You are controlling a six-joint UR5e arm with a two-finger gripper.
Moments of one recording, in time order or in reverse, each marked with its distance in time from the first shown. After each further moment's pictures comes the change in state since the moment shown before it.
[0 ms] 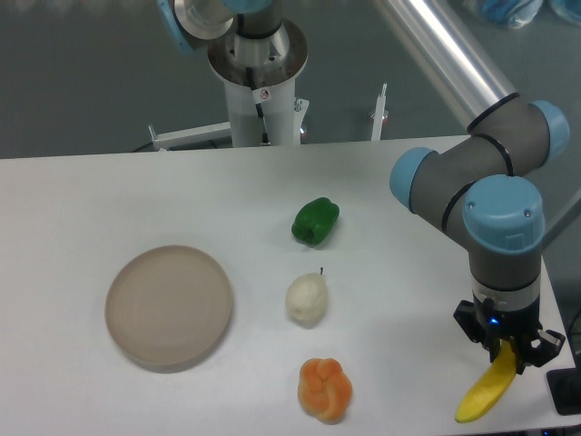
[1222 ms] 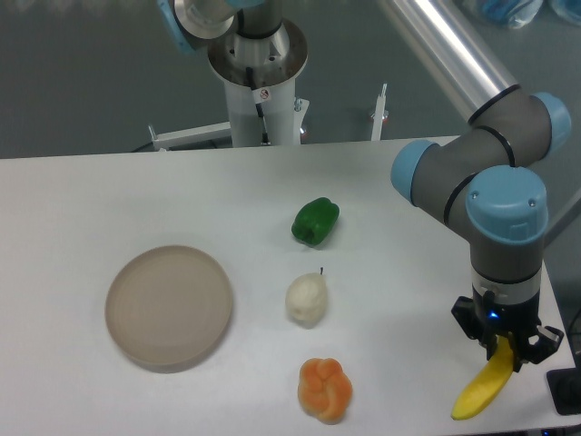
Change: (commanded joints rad) arm 0.000 0.070 -0.058 -0.046 -0.049 -0.015
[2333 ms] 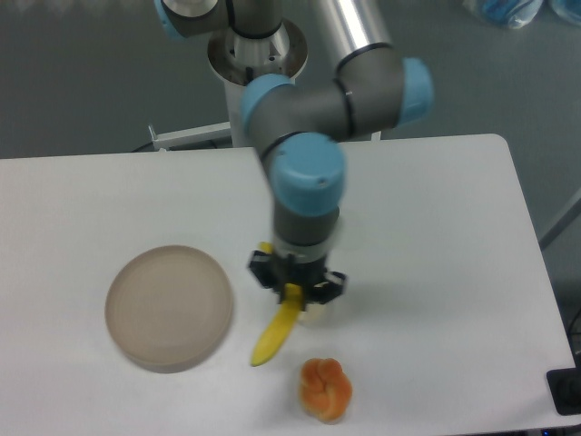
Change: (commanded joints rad) arm -0.345 0.220 -0.368 -0.152 -0.107 -0.768
